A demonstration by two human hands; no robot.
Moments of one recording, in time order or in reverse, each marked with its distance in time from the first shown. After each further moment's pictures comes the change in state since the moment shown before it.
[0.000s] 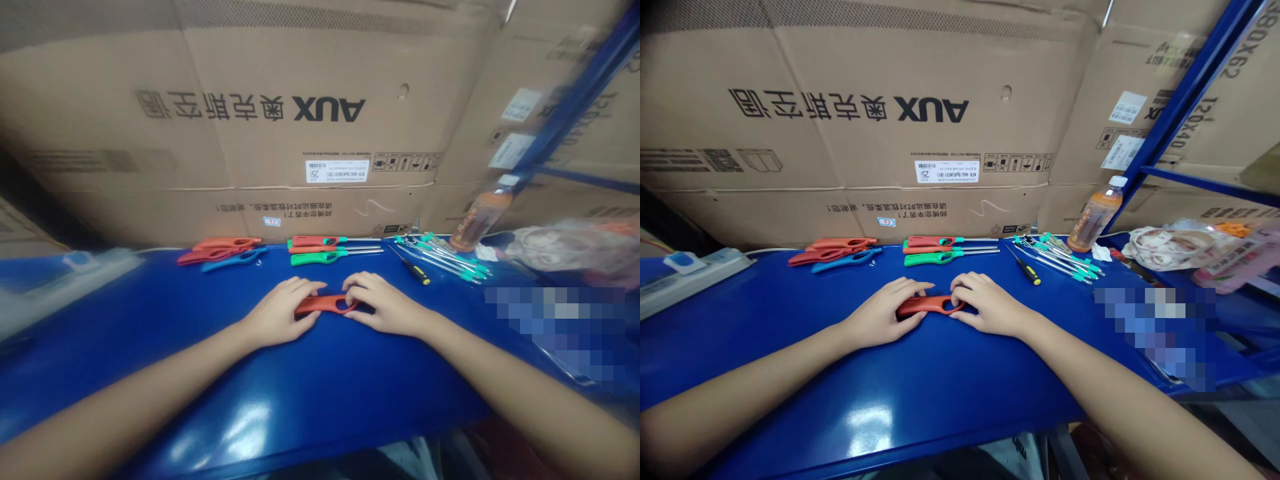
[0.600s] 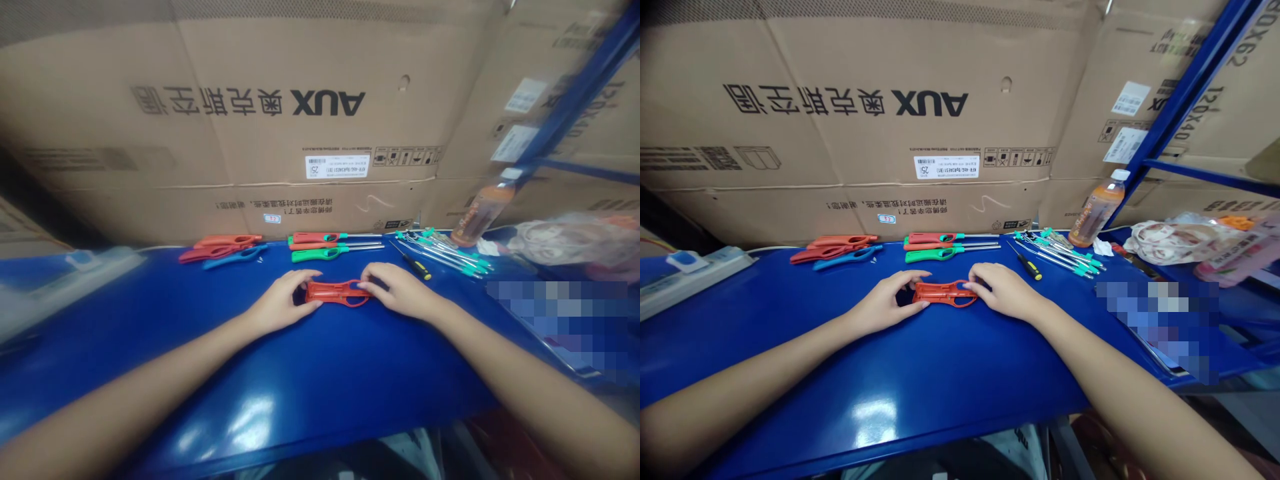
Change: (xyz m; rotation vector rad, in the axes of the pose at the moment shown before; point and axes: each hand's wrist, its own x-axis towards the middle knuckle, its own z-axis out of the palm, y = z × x) left_hand 0.004 -0.017 0.009 -0.171 0.094 -0.137; right_hand -0.003 0.012 -0.016 0.019 0.083 0.206
